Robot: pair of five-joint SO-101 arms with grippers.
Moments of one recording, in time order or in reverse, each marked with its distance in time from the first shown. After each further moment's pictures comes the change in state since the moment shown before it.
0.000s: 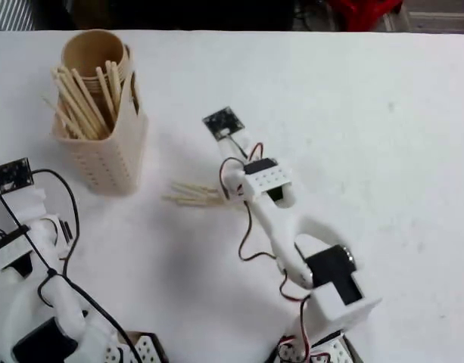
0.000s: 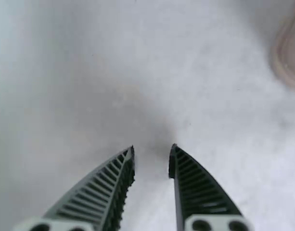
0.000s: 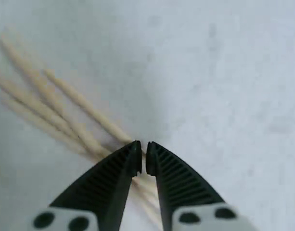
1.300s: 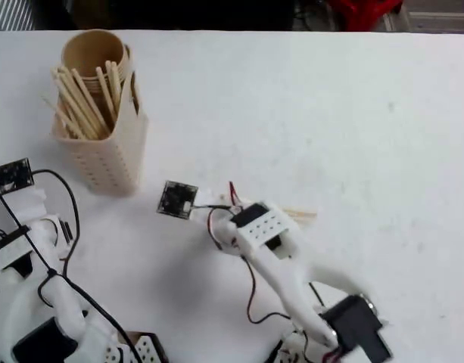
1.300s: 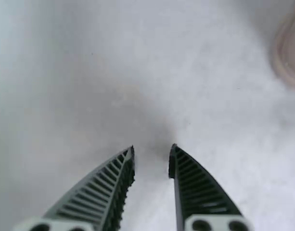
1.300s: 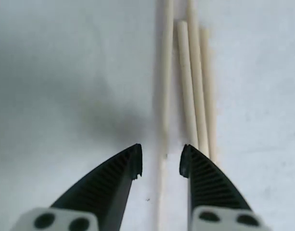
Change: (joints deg) left arm 0.0 0.0 0.2 0.0 0.0; right arm -10.1 -17.3 21.8 -5.8 32.3
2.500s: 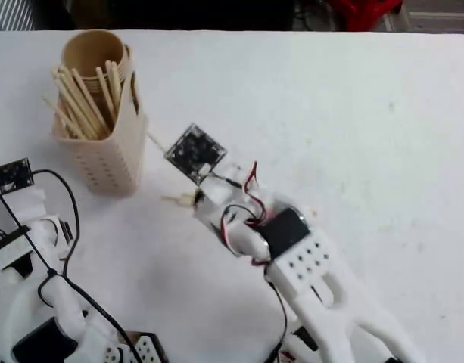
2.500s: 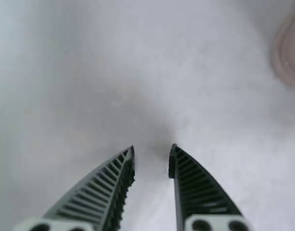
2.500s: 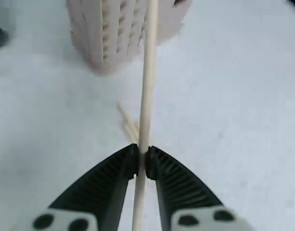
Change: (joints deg) left arm 0.0 0.0 0.0 0.0 0.0; right arm -3.5 -30.2 -15.9 17.0 -25.3
